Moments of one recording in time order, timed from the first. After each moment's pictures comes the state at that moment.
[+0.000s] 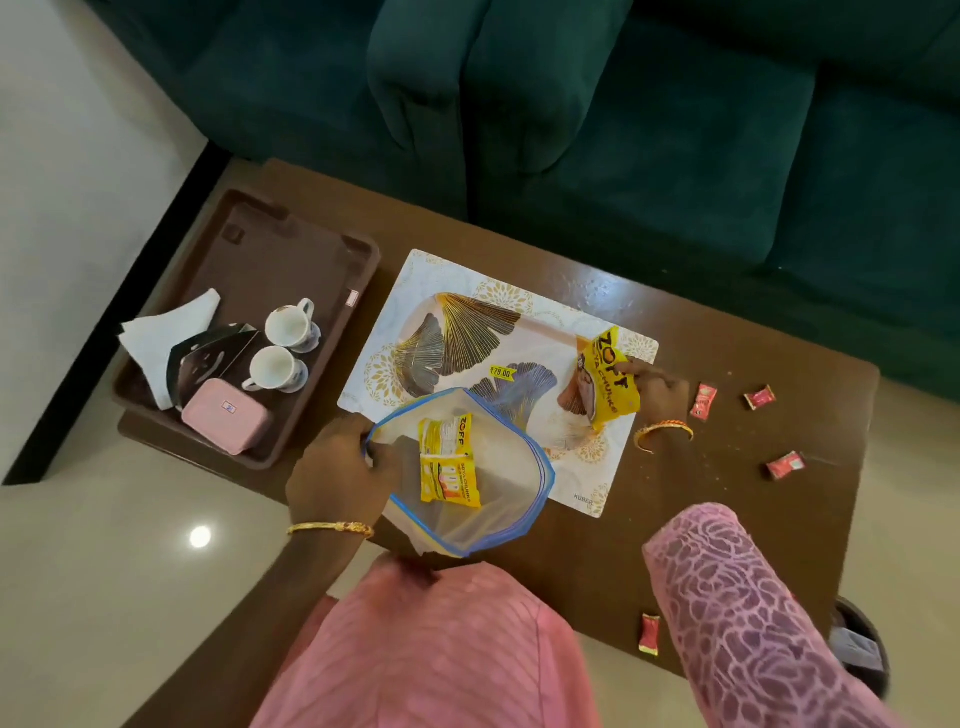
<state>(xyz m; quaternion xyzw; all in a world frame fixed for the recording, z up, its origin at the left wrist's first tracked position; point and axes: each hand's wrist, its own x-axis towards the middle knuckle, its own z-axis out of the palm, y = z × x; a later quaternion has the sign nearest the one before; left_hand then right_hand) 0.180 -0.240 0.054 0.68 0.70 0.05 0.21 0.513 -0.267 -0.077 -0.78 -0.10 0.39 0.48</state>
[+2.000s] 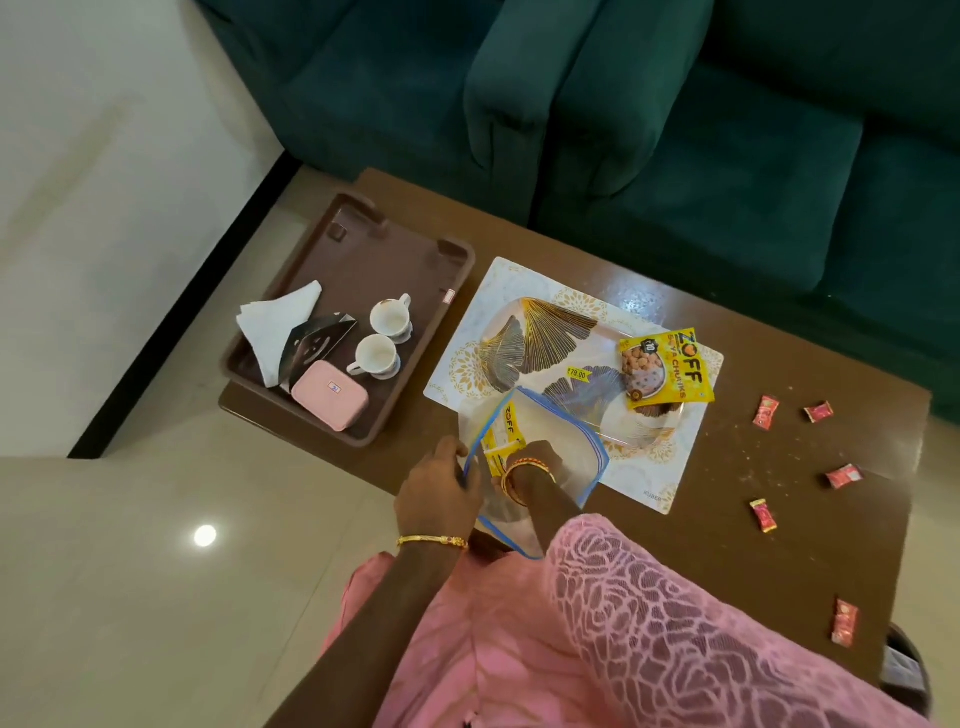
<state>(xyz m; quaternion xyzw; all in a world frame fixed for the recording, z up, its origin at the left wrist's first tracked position) 0.115 -0.277 0.046 0.63 0.70 0.09 0.31 0.228 -0.259 -0.042 -0.84 -0.20 0.50 0.00</state>
